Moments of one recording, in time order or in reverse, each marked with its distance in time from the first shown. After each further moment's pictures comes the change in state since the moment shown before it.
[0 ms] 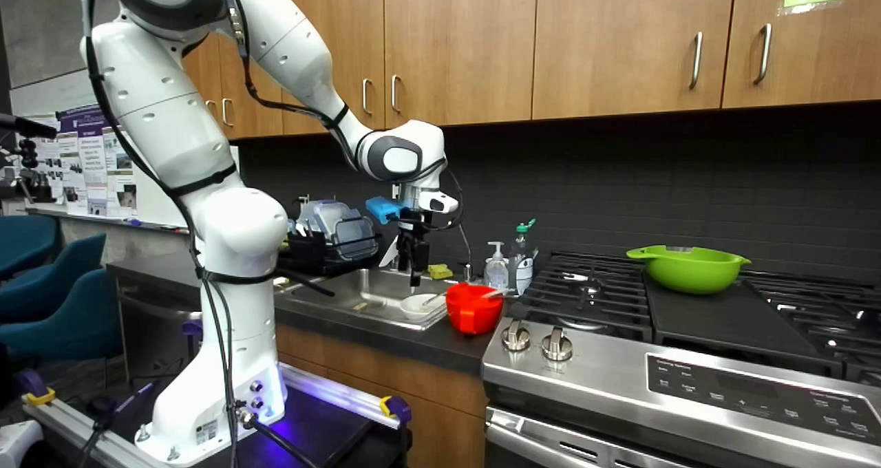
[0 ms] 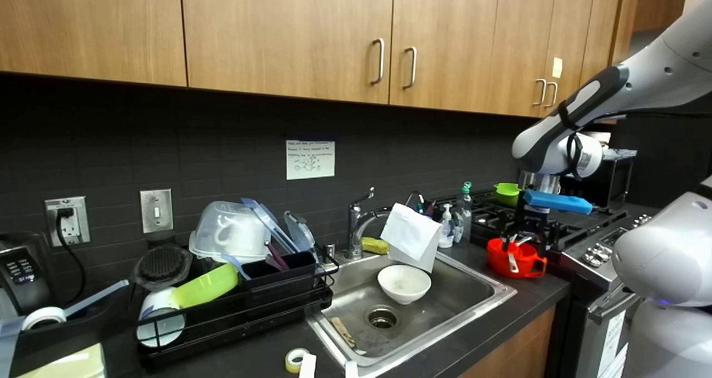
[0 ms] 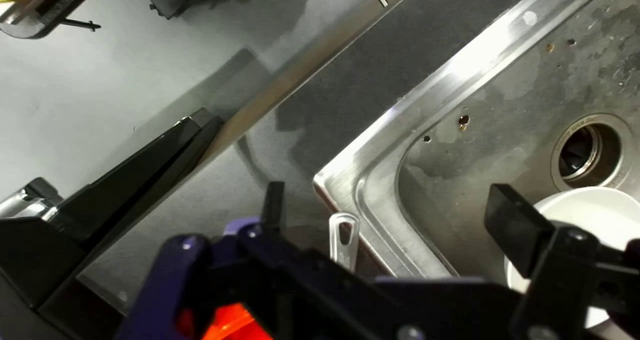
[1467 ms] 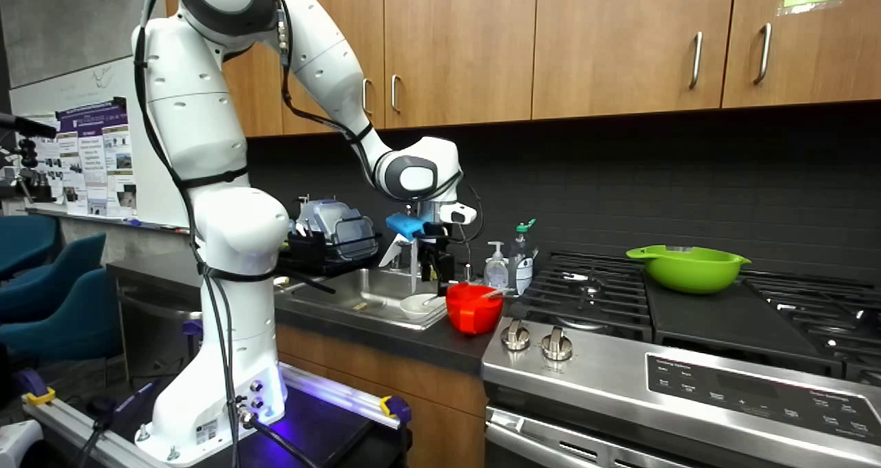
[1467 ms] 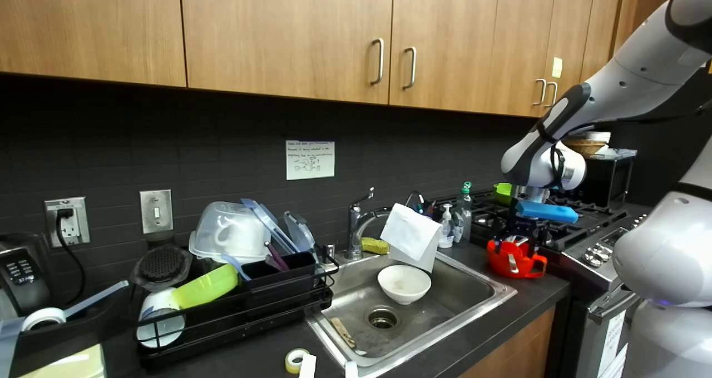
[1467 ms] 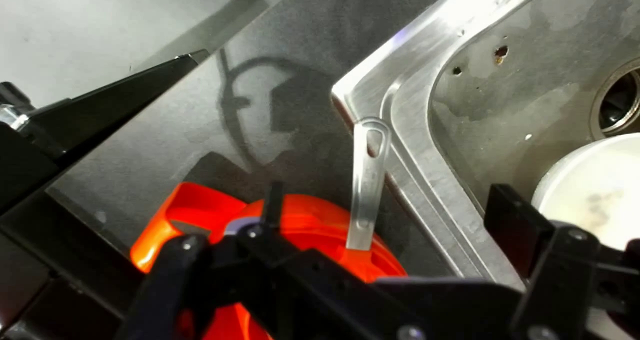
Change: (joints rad) arm 0.016 0.208 -0.026 0.072 0.026 0.221 -0.102
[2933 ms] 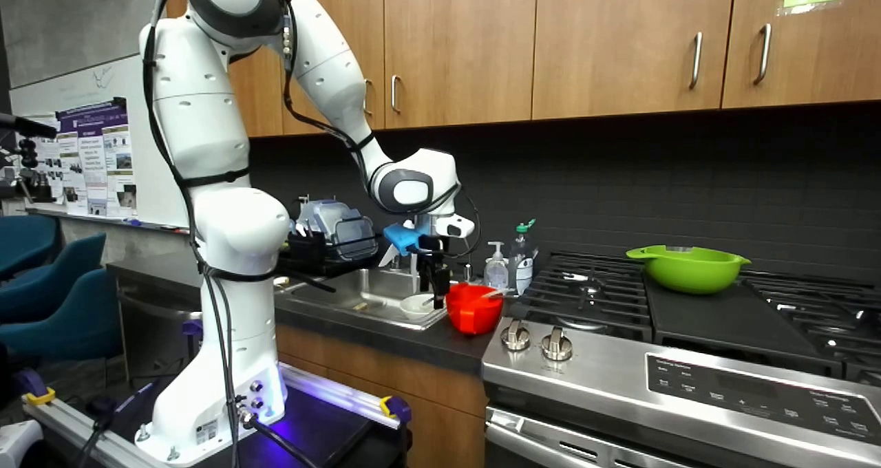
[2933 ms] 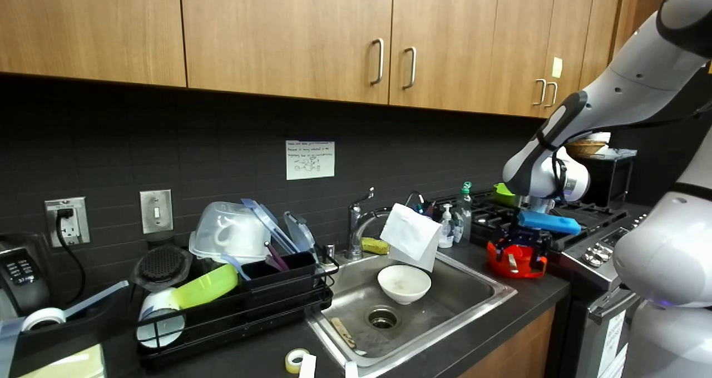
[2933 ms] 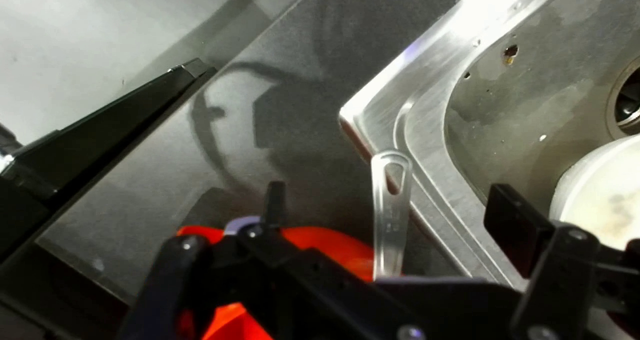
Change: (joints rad) arm 0.009 0.034 -0.025 -0.051 0.055 0.090 -0.009
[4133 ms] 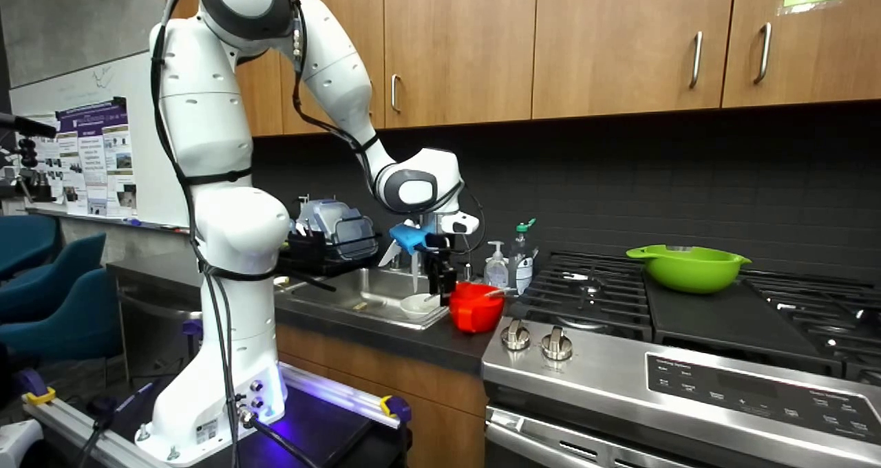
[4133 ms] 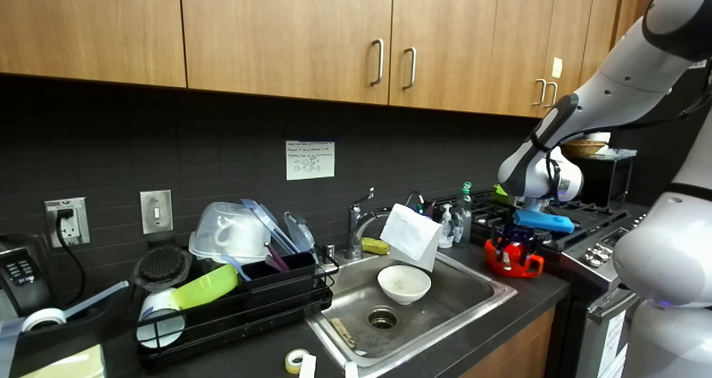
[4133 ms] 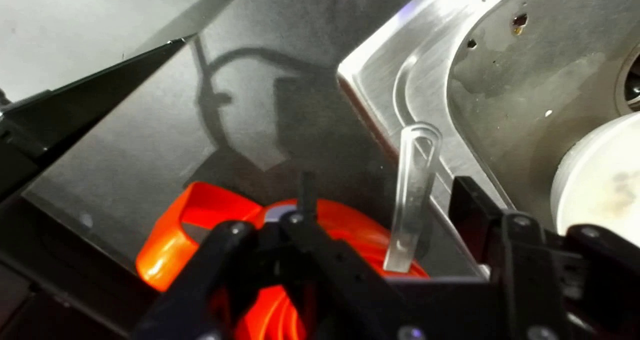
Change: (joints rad) arm 0.001 0.043 0.017 0.039 -0.001 0.044 -0.006
